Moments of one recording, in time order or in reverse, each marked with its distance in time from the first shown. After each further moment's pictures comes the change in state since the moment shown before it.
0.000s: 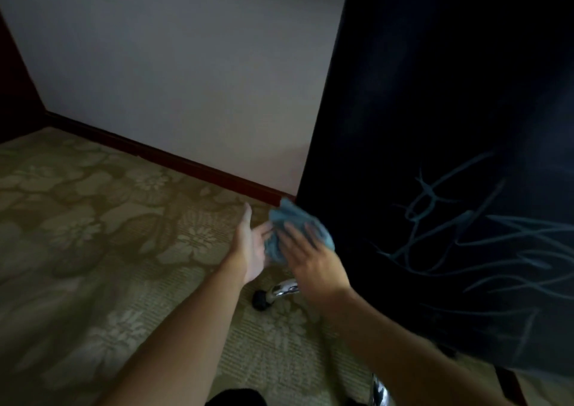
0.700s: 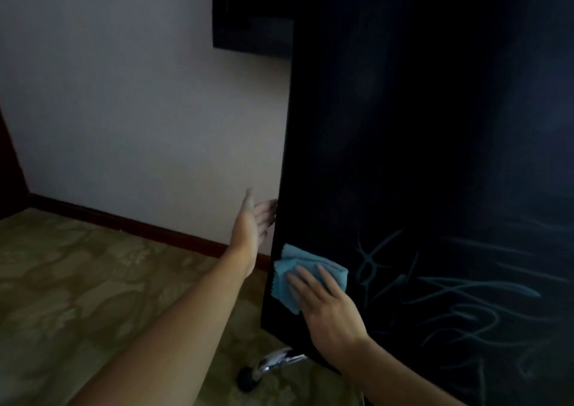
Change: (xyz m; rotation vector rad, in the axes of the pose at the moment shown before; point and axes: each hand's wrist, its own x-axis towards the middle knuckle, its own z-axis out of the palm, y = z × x) left_hand -0.039 0.118 0.143 0.379 0.014 0.415; right_hand -0.038 0.068 -0.081 -0.055 -0.099 0.077
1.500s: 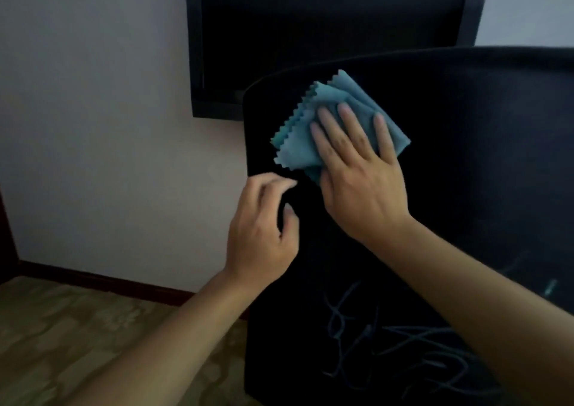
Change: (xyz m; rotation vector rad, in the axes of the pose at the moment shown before) left_hand -0.080 0.105 0.090 0.823 0.251 1.375; right_hand 0.011 0.194 -0.184 -0.140 0.872 0.512
